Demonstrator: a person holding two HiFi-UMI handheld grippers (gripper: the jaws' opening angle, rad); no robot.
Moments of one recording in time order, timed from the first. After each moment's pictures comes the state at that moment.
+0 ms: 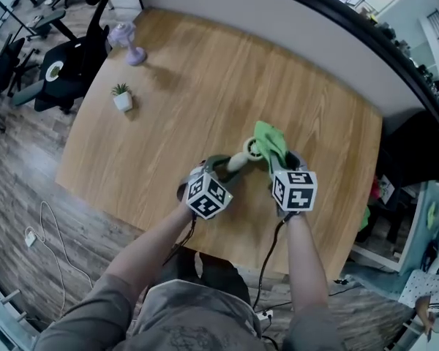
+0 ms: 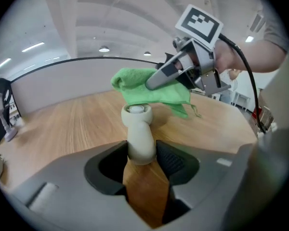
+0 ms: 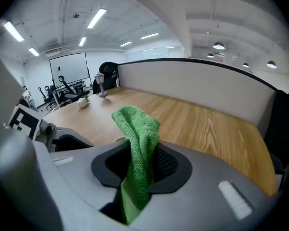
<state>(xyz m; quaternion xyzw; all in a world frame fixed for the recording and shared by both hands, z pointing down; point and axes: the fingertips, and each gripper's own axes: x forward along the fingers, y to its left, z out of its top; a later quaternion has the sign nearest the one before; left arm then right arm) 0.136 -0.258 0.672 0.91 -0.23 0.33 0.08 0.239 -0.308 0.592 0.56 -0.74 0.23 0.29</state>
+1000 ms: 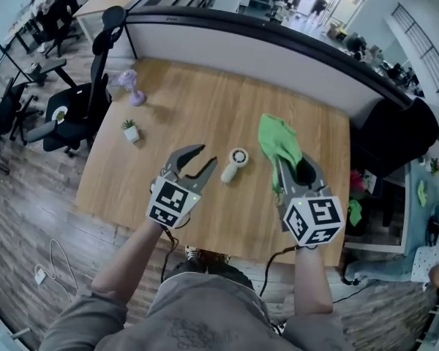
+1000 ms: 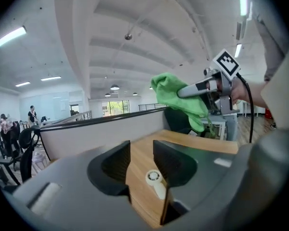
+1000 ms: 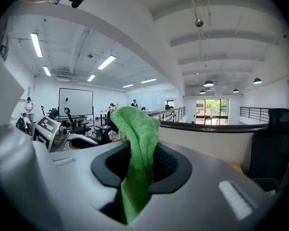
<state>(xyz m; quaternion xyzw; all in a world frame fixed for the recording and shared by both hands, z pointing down) 0.065 -0.260 0.389 0.94 -0.31 0.15 -0.02 0.215 -0.220 0.307 0.61 -0.78 0.08 0.10</state>
